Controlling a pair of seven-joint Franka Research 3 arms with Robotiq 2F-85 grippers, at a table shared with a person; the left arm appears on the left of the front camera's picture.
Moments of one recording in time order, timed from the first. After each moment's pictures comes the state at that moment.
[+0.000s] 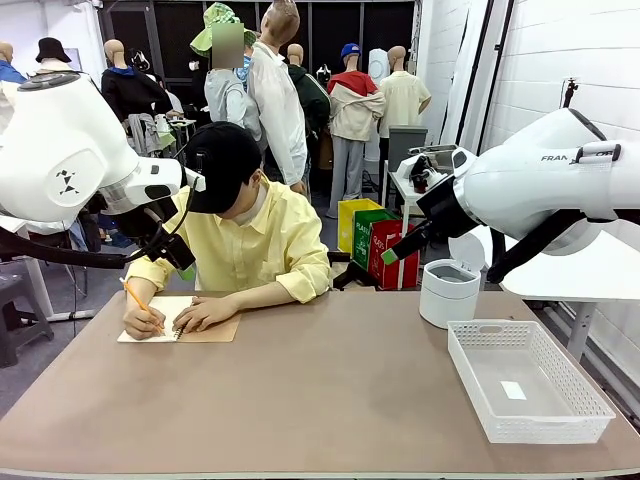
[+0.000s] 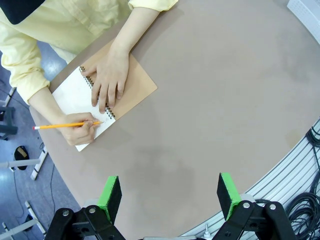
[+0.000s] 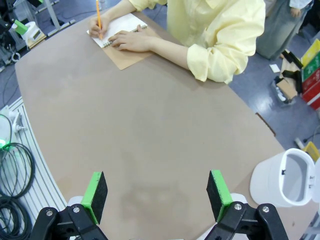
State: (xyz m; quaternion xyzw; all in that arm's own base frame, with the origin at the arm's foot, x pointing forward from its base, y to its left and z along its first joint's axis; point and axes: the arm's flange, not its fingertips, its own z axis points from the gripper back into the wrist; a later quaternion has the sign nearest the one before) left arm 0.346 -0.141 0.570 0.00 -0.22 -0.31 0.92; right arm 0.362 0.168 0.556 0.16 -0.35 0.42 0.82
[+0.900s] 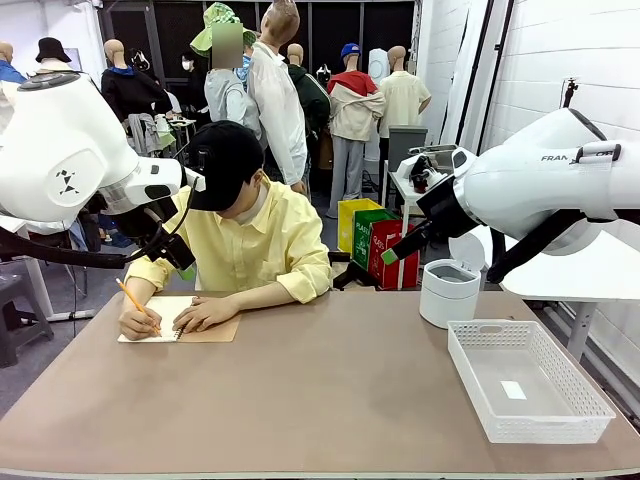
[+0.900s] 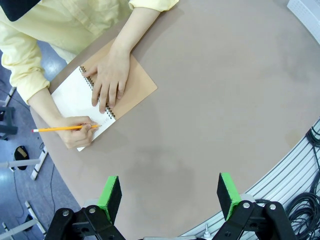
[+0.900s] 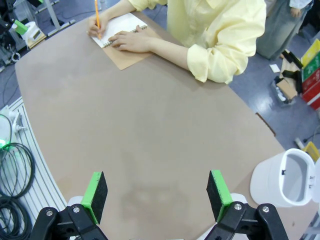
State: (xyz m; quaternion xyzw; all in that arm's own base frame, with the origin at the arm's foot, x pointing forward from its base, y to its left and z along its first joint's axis) left arm 0.346 -0.141 0.570 0.00 -0.22 -0.31 0.92; right arm 0.362 0.168 0.556 0.16 -0.35 0.42 0.82
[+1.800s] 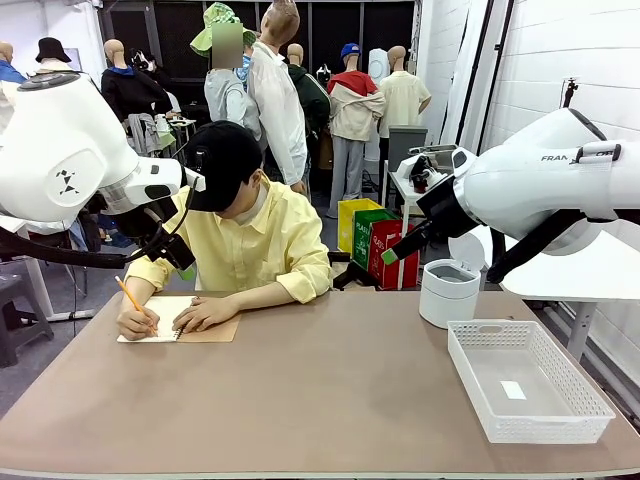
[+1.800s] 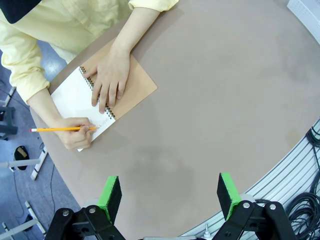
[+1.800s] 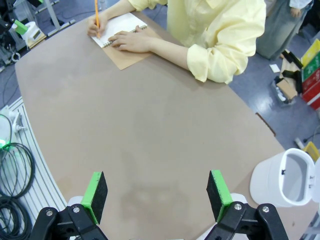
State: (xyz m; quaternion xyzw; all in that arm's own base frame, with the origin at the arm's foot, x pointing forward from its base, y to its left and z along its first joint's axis) left arm 0.346 -0.141 0.570 0.00 -0.22 -0.31 0.92; right arm 0.362 0.168 0.556 0.16 -0.35 0.42 0.82
